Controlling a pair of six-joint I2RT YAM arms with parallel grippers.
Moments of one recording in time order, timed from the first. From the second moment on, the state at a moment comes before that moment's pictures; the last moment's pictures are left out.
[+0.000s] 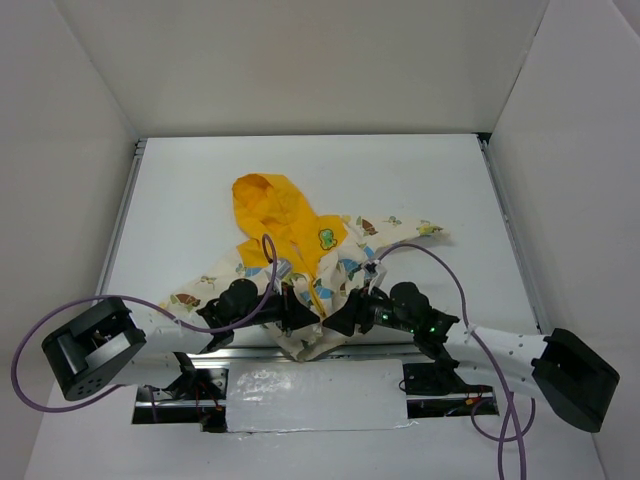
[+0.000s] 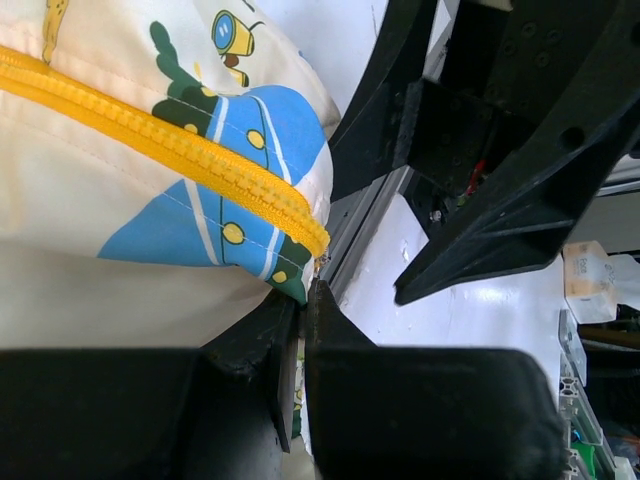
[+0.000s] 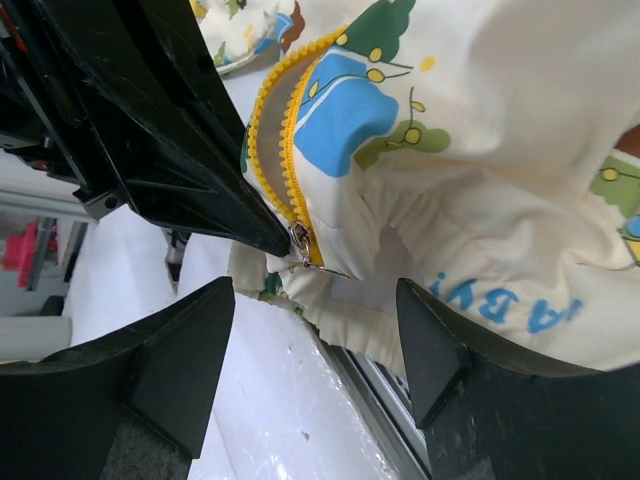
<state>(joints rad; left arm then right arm) -0.86 1.27 0.21 0.79 0.34 -0.77 0.86 0.90 0.12 0.48 -0.28 0.78</state>
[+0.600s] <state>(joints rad) -0.86 1.27 0.22 0.77 0.35 -0.77 0.92 1.01 0.11 0.64 -0.29 0.80</state>
